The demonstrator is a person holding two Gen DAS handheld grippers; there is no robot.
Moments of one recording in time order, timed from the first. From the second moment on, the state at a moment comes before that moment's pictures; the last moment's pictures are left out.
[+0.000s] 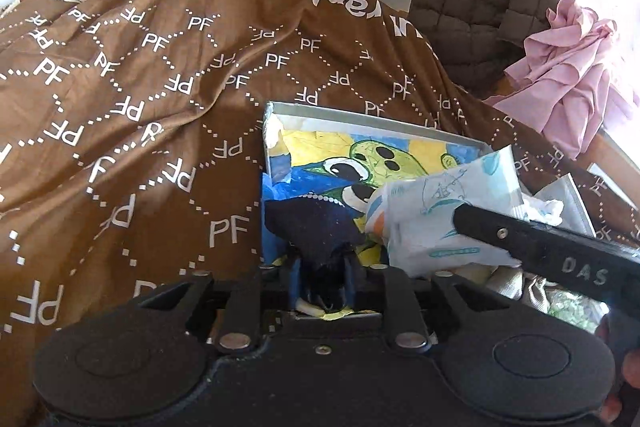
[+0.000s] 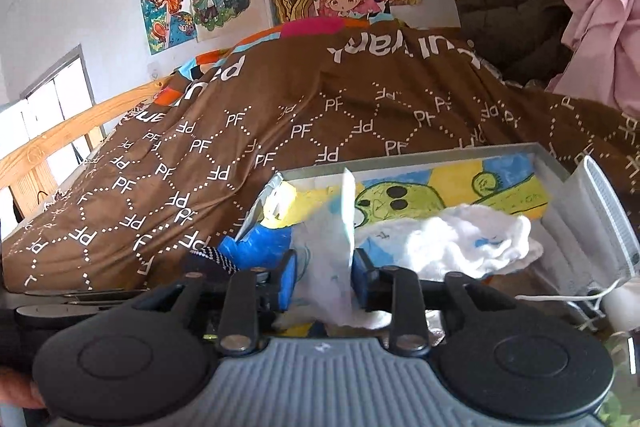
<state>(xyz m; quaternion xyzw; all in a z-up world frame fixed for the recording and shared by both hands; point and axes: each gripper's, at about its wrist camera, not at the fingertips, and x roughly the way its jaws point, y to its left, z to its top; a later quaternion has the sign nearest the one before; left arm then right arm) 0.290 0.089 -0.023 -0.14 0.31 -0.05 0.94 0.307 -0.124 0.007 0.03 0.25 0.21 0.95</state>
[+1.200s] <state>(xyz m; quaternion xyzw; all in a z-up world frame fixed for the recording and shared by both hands) 0.134 0.017 0.036 -0.01 0.25 -0.03 0.97 0.128 -0.230 0.042 0.03 0.18 0.15 0.97</state>
